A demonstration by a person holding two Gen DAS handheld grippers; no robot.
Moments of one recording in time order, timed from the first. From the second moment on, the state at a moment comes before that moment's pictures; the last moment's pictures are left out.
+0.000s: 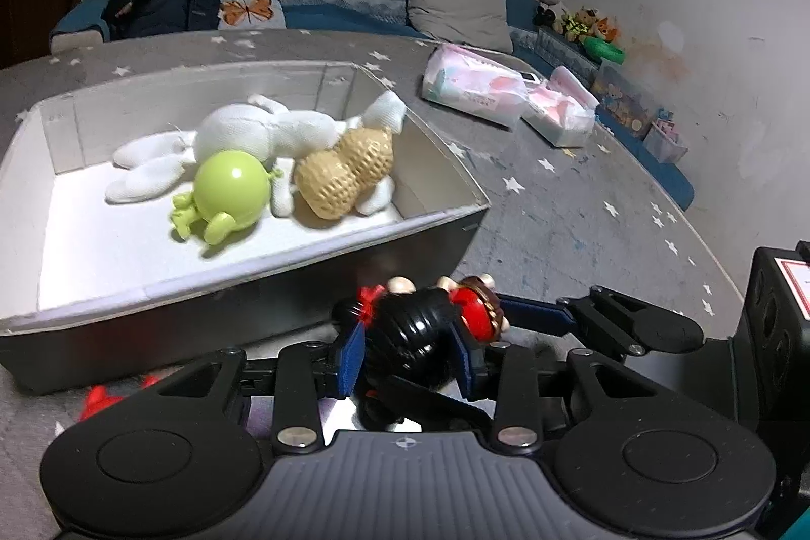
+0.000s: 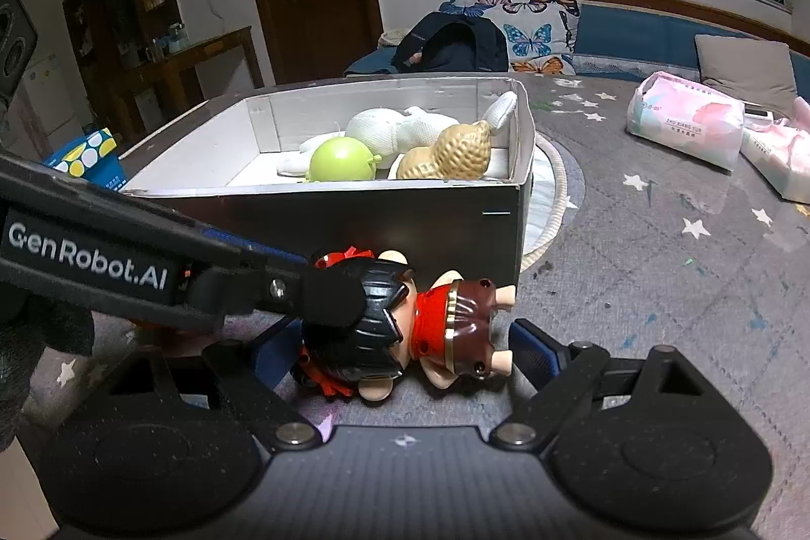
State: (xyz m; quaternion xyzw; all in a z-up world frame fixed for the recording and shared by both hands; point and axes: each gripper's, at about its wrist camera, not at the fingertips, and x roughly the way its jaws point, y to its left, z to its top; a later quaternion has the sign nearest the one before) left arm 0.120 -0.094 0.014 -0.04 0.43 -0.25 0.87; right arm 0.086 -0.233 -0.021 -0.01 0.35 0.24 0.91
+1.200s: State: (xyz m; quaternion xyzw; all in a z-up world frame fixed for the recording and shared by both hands) left arm 0.115 -0.049 0.081 -0.08 0.32 -0.22 0.92; right arm 0.097 -0.194 0.058 -0.07 0.26 0.30 0.92
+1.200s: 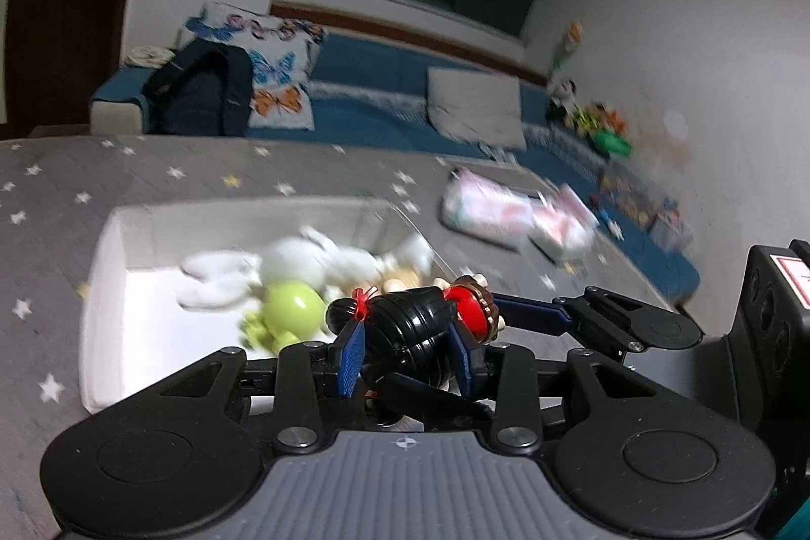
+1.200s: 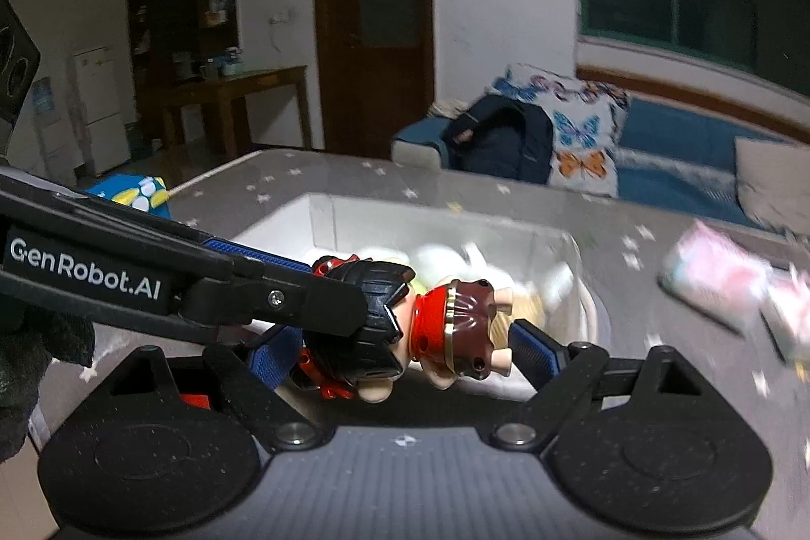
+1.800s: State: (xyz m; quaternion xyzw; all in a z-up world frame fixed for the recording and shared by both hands) left arm 0.211 0.030 0.053 -0.17 0.35 -0.14 0.91; right arm 0.206 -0.104 0.044 -0.12 0.31 0.39 0.86
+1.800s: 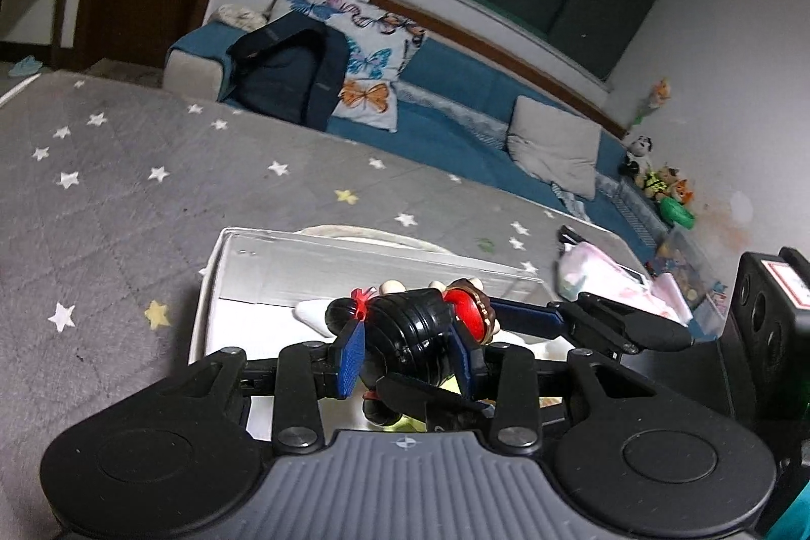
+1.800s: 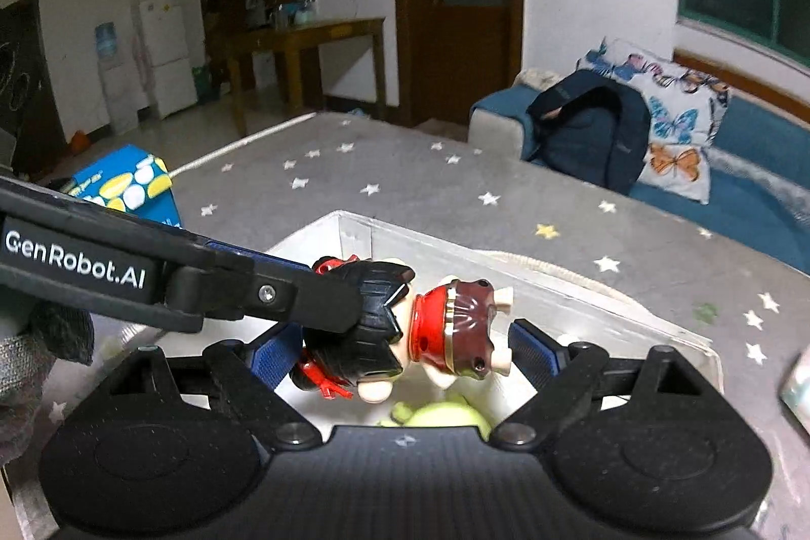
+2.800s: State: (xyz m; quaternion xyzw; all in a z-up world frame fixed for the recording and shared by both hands) left arm 0.235 0.038 0.024 -0.19 0.40 -0.10 0.89; right arm 0.248 -0.059 0.014 -0.22 0.37 0.43 0.80
